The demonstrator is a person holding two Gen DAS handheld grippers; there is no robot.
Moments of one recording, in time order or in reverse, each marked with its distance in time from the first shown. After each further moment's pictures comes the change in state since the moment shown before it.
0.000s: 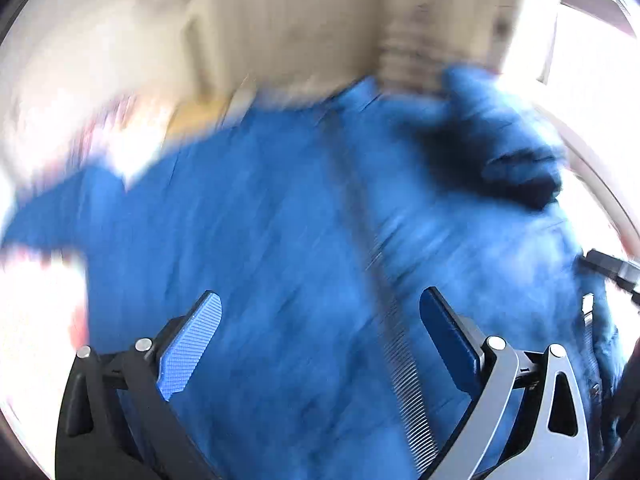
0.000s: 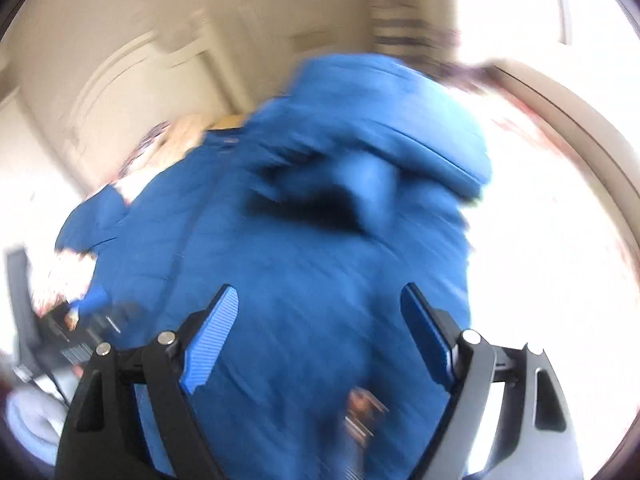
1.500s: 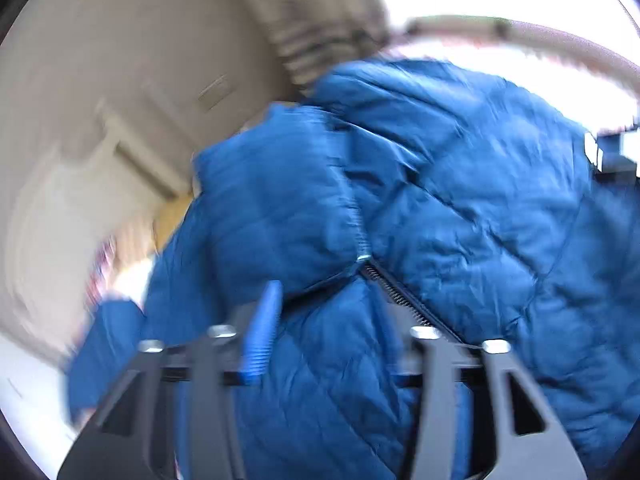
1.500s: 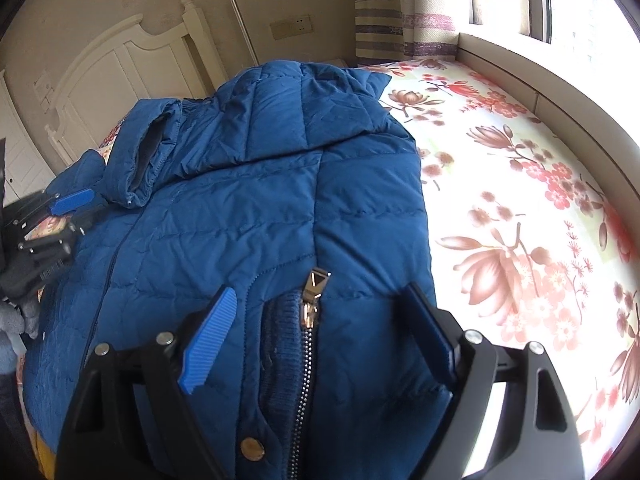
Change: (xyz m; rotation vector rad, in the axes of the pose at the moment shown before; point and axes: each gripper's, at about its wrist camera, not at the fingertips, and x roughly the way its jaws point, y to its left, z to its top) left arm 0.033 0.008 -0.022 0.565 -0.015 0.092; right arm 0.016 0.005 -0.035 -0.079 0.014 -0.071
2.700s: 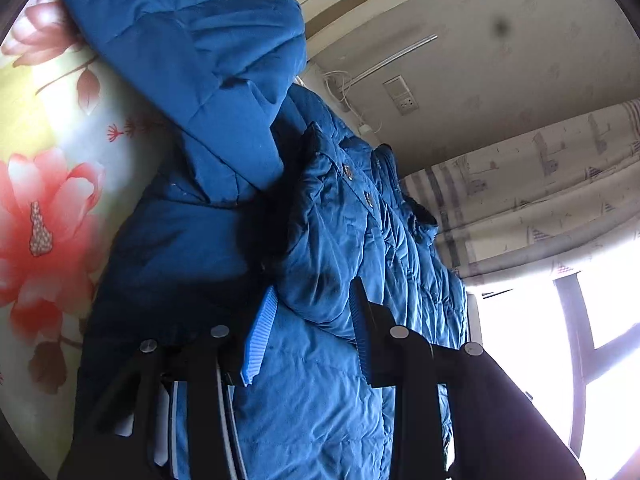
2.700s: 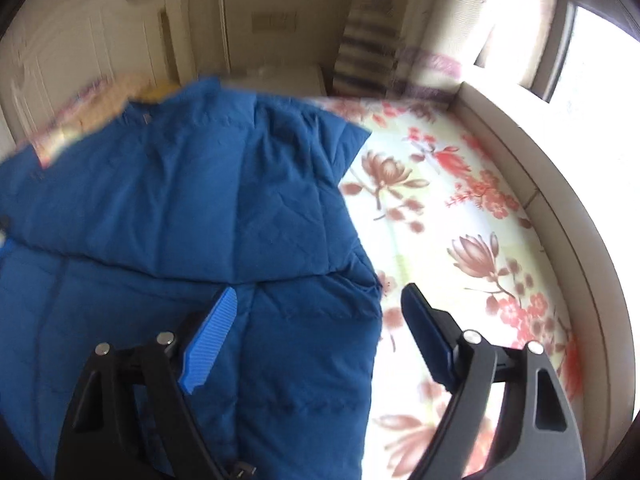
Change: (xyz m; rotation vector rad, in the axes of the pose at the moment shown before) left arm 0.080 0.179 -0.173 -1.535 -0.097 -0.583; right arm 0.066 0.008 0.103 -0.208 0.060 -0.259
